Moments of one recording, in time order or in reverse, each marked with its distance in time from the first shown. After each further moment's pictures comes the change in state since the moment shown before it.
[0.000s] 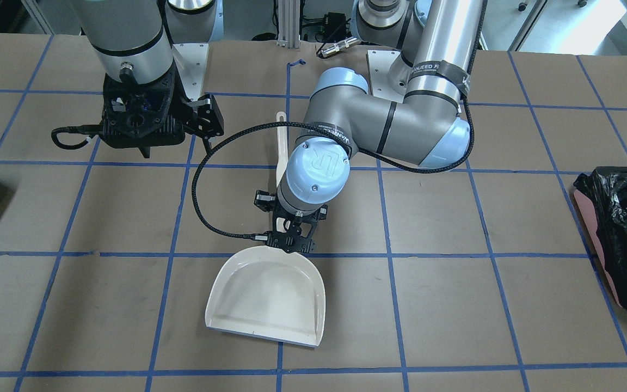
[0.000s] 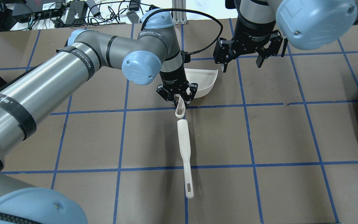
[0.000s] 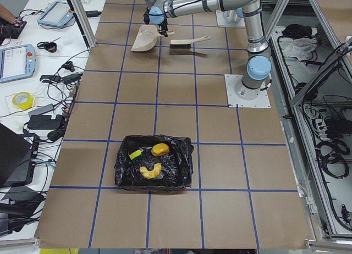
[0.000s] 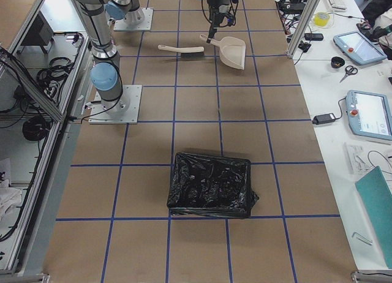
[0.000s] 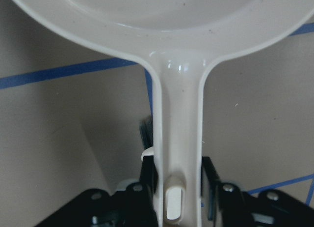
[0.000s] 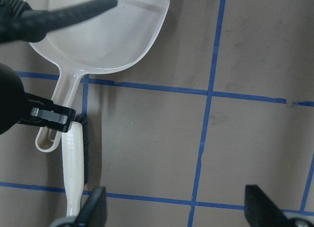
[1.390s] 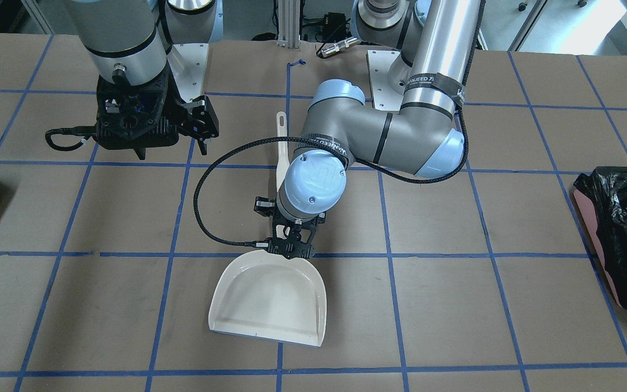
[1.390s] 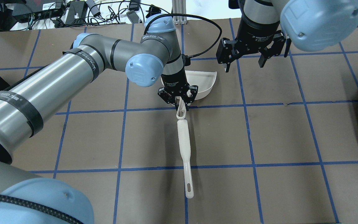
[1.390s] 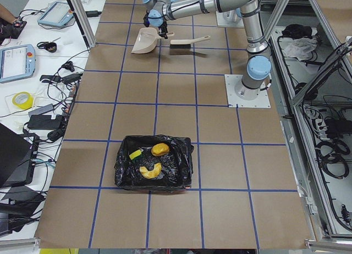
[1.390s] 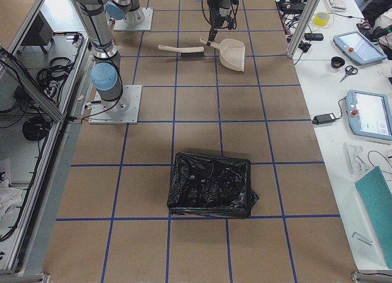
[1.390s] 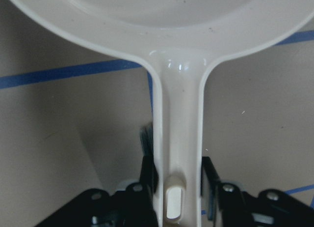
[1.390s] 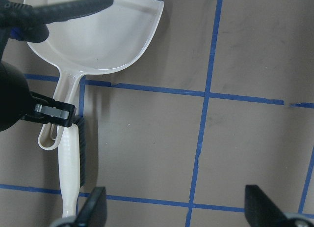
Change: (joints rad) left arm 0.000 -0.025 -0.002 0.006 -0.002 -0.033; right arm -0.012 -0.003 0.013 -0.011 -0.001 -0.010
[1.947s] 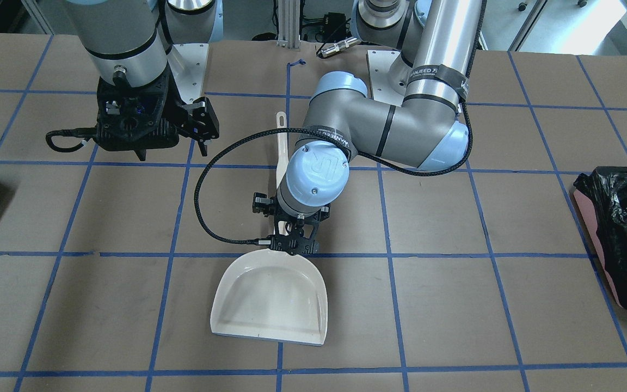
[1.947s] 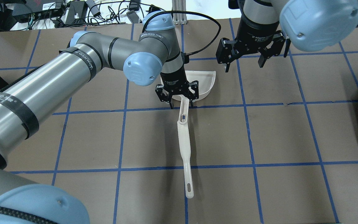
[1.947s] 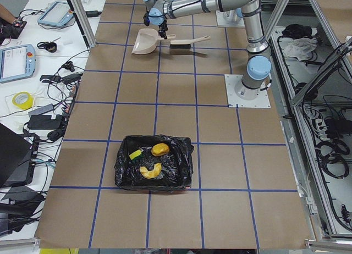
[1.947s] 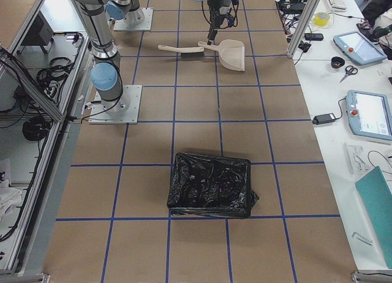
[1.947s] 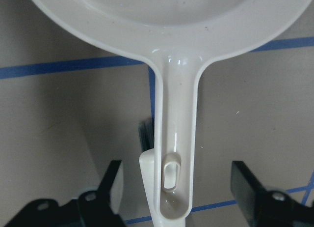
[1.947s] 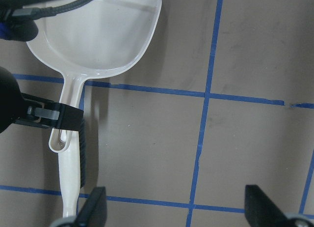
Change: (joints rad) left arm 0.002 0.026 0.002 -0.004 0.002 -0.039; right arm 0.000 0.003 0.001 -0.004 0.000 0.002
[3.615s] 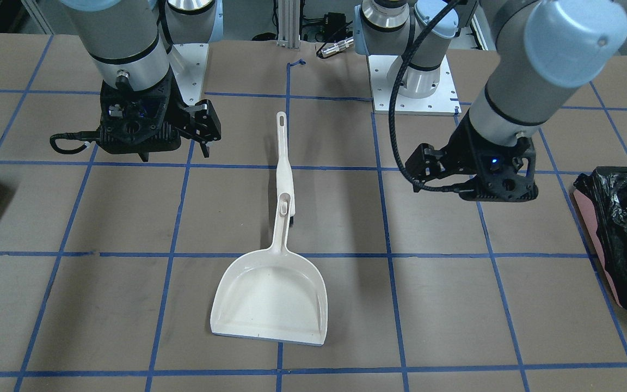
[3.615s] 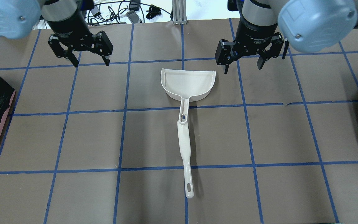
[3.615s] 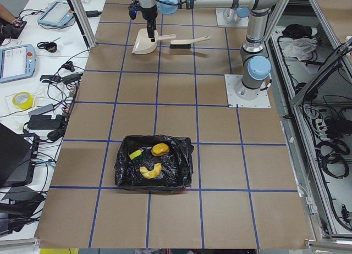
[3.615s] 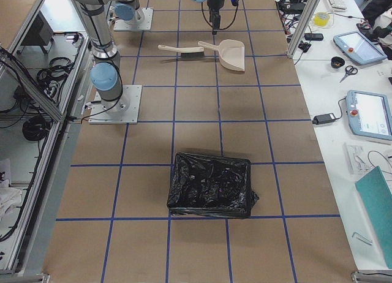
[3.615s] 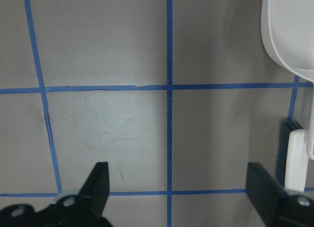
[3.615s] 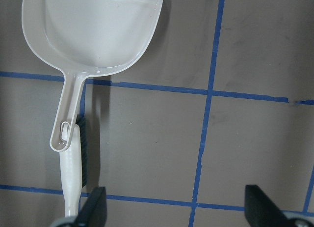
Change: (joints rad) left arm 0.358 0.320 0.069 -0.219 0.220 0.285; right arm 0.002 0.002 0.007 0.000 0.006 0.010
